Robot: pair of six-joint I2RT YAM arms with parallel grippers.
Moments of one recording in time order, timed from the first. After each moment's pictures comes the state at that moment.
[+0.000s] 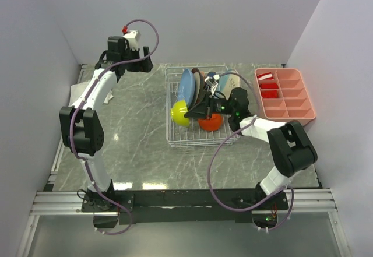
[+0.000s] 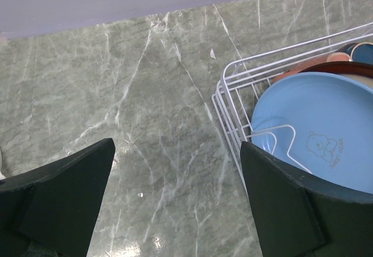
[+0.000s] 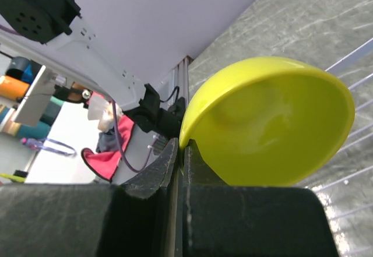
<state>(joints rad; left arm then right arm) -0.14 1.89 1.74 -0.36 0.23 -0.09 0.39 1.61 0.80 0.90 -1.09 0.89</state>
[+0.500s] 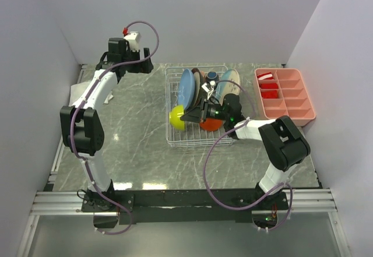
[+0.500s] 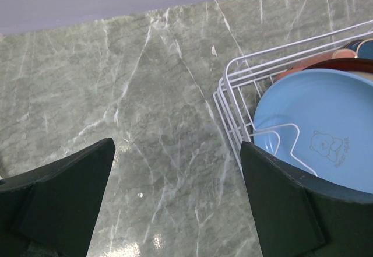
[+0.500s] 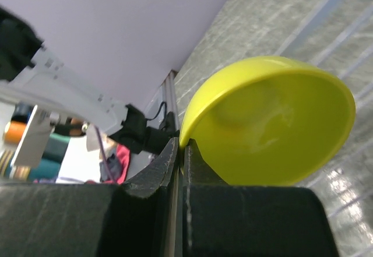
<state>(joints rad) -0.14 1.89 1.72 -0.34 0.23 -0.09 0.45 1.71 0.75 0.96 -0.93 0.95</state>
